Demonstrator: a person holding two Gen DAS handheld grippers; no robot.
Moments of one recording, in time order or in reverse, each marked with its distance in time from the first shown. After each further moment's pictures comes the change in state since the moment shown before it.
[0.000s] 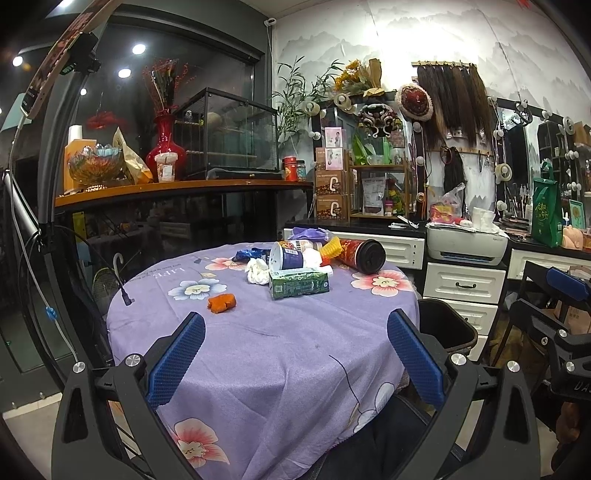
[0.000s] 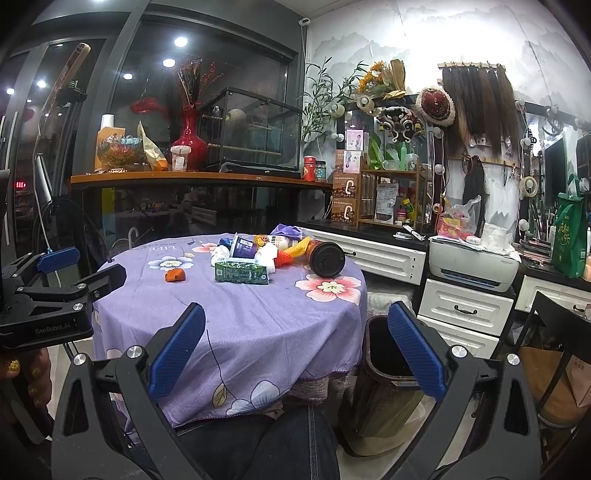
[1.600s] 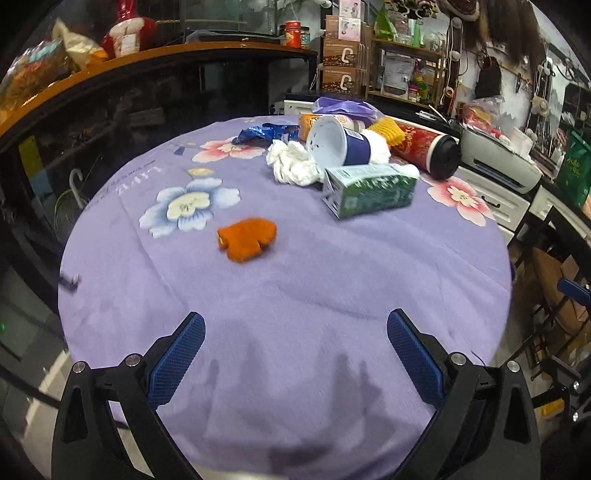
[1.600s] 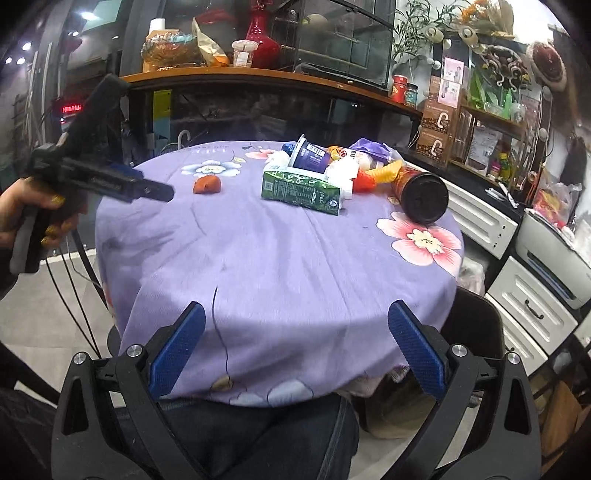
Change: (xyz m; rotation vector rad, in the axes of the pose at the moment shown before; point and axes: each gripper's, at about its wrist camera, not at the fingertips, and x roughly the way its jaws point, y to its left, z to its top) left arm 0.195 0.115 0.011 0.025 0.565 -0.094; right arm 0.173 0.040 -0.034 -0.211 0.376 0.268
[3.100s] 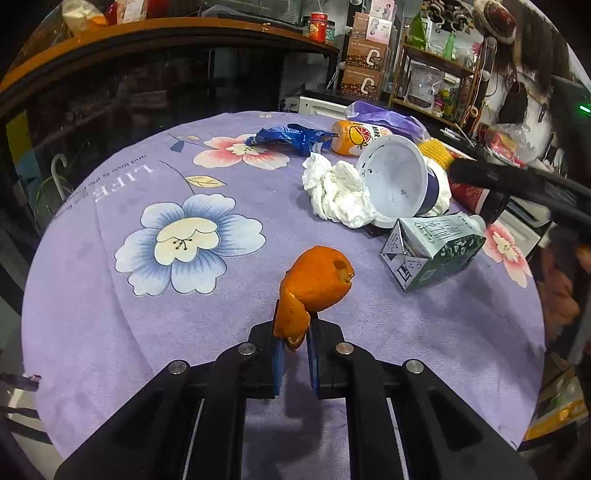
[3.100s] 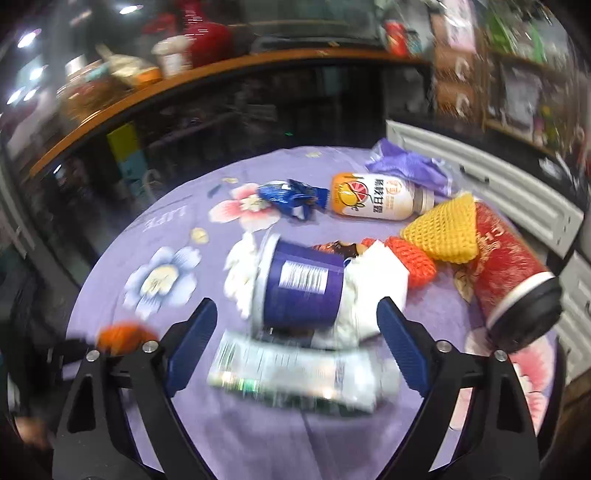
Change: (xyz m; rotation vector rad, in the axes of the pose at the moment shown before) left arm 0.077 0.052 0.057 -0.110 0.011 -0.061; right arm 0.214 -0.058 0.214 0.283 0.117 0.136
